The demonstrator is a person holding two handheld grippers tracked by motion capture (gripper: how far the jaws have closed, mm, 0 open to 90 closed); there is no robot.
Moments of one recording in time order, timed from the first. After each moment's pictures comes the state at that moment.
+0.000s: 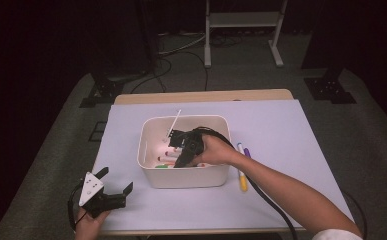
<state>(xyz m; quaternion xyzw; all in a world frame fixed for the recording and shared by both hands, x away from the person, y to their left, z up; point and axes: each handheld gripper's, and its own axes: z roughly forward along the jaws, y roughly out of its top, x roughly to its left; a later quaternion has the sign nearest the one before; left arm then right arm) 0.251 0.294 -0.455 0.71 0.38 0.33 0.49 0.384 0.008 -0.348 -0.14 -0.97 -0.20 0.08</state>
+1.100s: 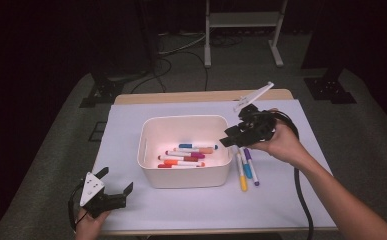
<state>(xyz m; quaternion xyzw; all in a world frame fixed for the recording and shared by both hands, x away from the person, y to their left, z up) 0.250 0.293 -0.455 0.71 0.38 0.33 0.48 0.353 -0.156 -0.262 -0.25 -0.90 -0.37 -0.04</state>
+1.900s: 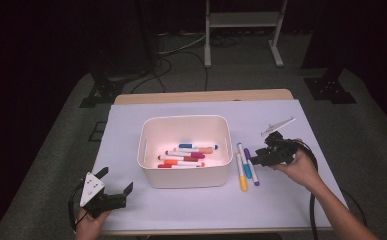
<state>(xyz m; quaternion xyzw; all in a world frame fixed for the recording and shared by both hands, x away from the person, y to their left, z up) 0.250 0.293 -0.456 0.71 0.38 0.34 0.48 0.362 -0.235 -0.382 -0.38 -0.87 -0.31 -0.05</state>
